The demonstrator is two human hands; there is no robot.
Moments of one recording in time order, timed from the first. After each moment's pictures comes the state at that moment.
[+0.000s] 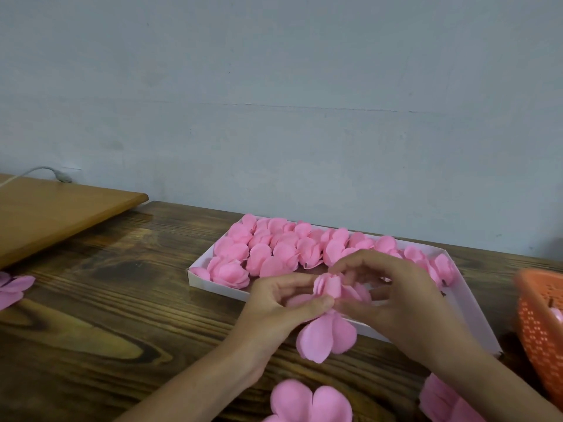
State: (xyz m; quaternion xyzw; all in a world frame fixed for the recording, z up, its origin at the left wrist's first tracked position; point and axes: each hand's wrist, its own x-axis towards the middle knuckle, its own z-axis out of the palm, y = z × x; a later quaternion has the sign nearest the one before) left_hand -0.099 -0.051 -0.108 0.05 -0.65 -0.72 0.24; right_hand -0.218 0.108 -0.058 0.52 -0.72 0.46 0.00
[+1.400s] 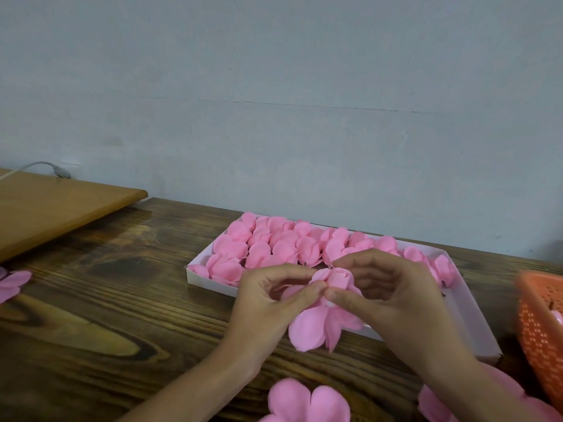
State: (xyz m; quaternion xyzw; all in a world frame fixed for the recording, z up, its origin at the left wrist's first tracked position) left_hand -0.096 -0.050 -0.104 0.03 -0.68 -0.63 0.37; right_hand -0.204 0.105 -0.060 0.46 -0.68 0.57 -0.03
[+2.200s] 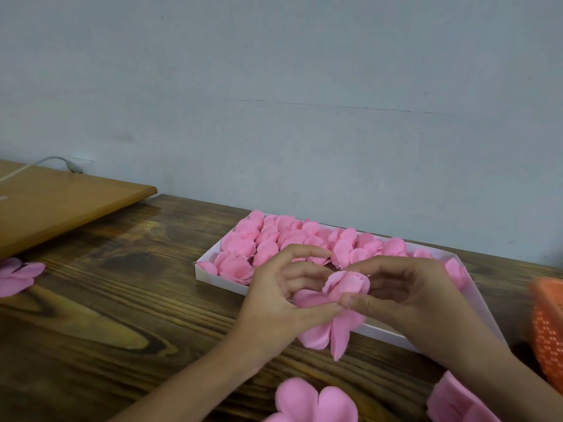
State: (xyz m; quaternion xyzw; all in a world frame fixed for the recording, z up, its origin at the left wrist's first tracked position) left_hand -0.095 -0.051 -0.093 0.00 -0.69 -0.64 0.35; right_hand -0.220 0.110 -0.050 0.53 -0.65 0.53 -0.13
